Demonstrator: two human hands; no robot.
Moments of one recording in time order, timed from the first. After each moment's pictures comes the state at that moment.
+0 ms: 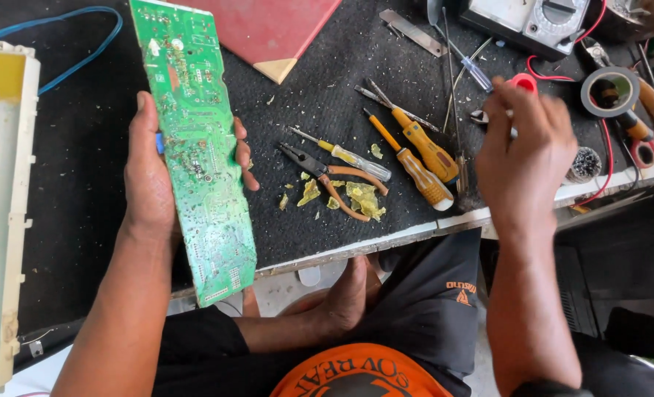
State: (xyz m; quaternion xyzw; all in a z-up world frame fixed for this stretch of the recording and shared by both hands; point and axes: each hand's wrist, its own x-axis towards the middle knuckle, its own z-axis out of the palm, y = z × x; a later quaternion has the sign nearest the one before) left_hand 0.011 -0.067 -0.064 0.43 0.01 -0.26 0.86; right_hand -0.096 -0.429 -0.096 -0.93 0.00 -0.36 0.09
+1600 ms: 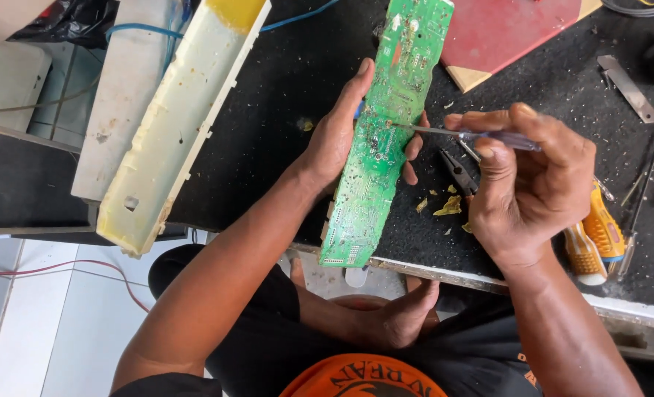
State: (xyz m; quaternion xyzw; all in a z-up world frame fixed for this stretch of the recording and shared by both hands) left_hand 0.024 -0.055 -0.088 0.35 -0.10 -0.32 0.88; right_hand -0.035 -0.248 -0.079 -0.70 -0.29 -0.33 0.57
